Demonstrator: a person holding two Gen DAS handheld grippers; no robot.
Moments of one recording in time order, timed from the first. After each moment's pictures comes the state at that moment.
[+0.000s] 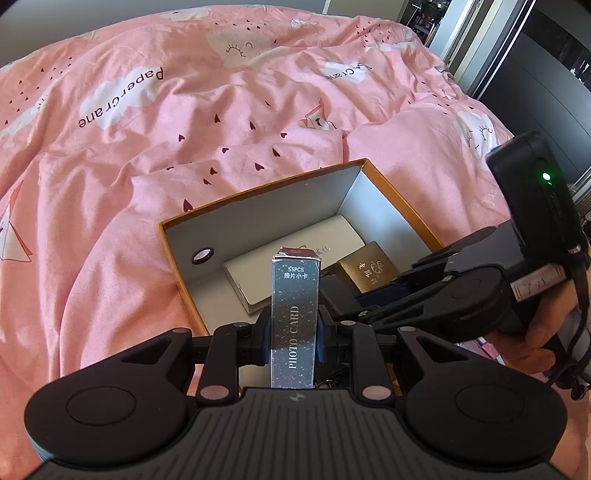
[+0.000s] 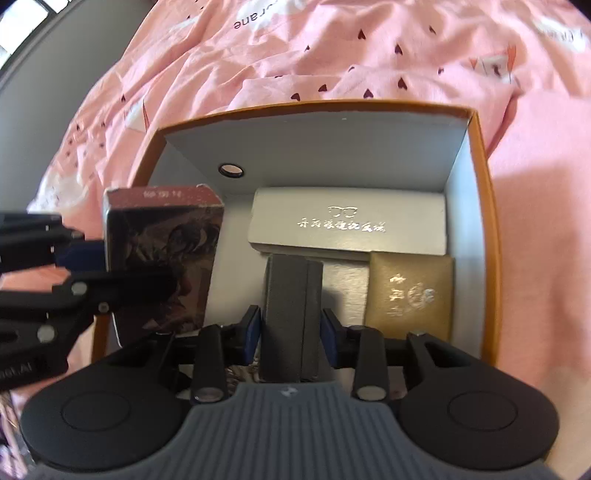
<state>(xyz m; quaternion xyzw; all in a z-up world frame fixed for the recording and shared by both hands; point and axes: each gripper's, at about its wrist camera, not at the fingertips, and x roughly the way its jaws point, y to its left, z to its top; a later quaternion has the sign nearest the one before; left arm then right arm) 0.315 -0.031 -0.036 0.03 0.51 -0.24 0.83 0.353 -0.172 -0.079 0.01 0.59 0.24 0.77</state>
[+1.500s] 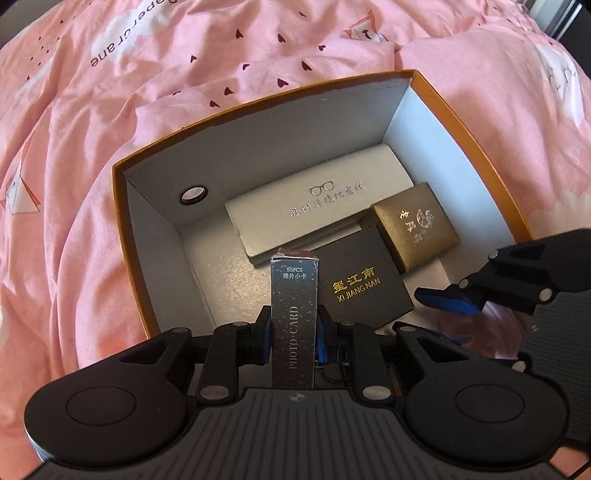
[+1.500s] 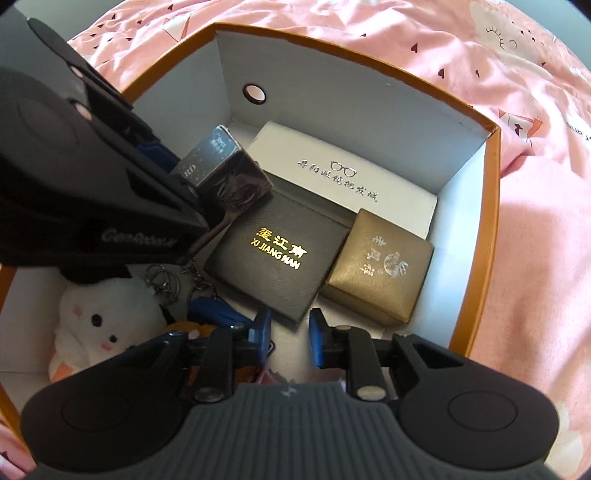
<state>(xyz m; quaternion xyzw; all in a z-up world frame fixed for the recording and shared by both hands) 0.336 -0.085 -0.084 0.09 0.62 -0.11 0.77 0.312 -0.177 -0.096 -0.19 0.54 0.27 0.77</state>
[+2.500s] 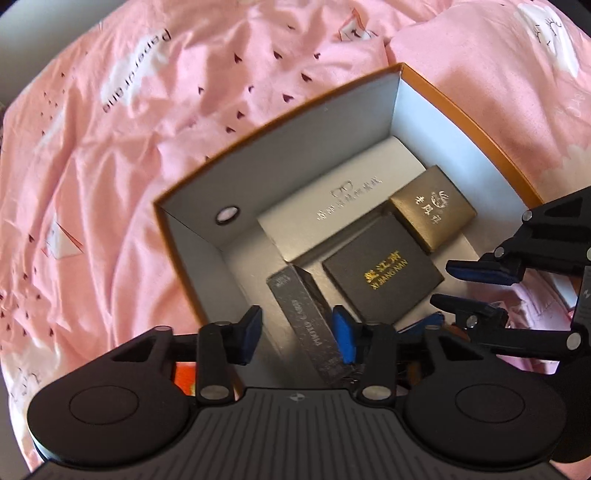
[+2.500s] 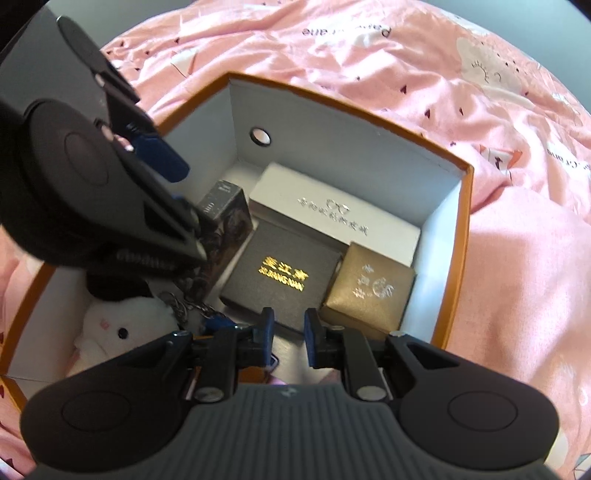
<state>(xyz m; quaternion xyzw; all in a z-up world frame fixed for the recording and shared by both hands) 0.319 -0.092 -0.061 0.20 0.59 -0.11 0.78 0.296 -0.184 -0.073 -0.18 0.49 0.28 0.80</state>
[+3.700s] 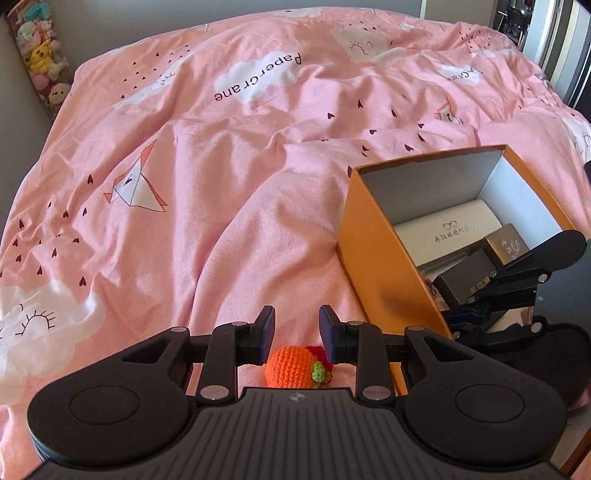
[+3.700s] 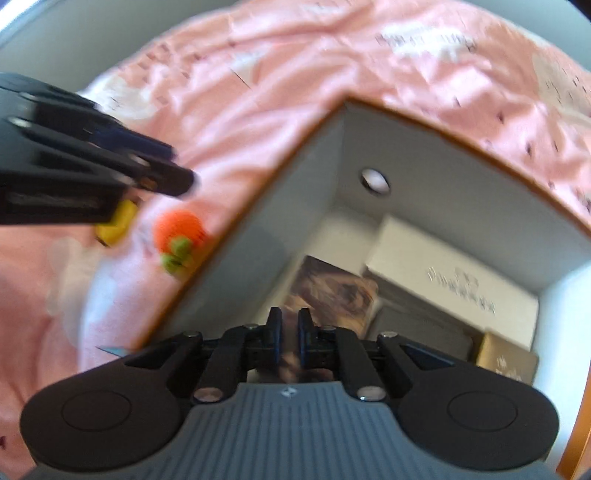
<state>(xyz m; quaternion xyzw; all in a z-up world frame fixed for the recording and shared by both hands) 0.296 0.046 -0.051 0.07 0.50 -0.08 0.86 0.316 -0.086 -0.101 -0.16 0.51 0.33 0.78</state>
